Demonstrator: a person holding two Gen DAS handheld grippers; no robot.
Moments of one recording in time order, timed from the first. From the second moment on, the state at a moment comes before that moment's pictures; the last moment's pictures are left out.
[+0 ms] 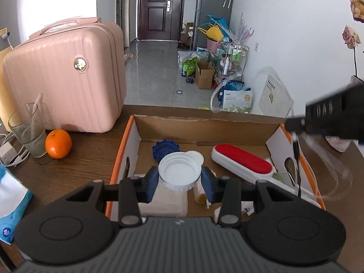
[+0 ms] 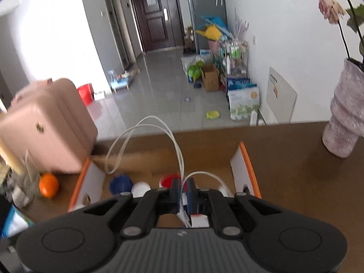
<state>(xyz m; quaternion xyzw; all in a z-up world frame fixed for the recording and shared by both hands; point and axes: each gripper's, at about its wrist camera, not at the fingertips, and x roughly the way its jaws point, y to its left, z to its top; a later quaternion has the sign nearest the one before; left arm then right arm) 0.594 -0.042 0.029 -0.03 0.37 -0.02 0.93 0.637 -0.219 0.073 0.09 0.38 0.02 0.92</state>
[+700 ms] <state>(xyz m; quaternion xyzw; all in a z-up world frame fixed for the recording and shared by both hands) 0.604 -0.043 -0.007 0.00 0.39 -0.03 0.92 0.632 -0.215 -0.003 0.03 0.44 0.02 0.90</state>
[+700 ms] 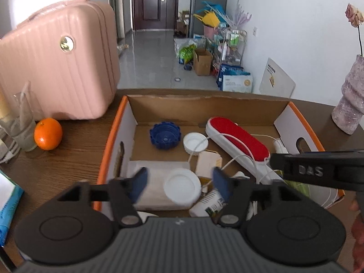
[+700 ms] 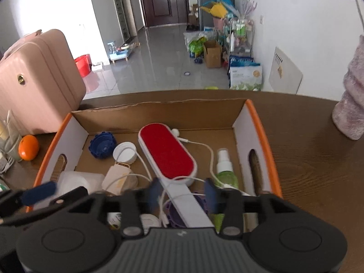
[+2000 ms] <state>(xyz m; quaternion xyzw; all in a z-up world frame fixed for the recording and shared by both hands) 0.191 -0.008 0.064 -0.01 0.19 -0.01 0.98 0.169 -0.237 0.061 0.03 0.20 0.03 0.98</state>
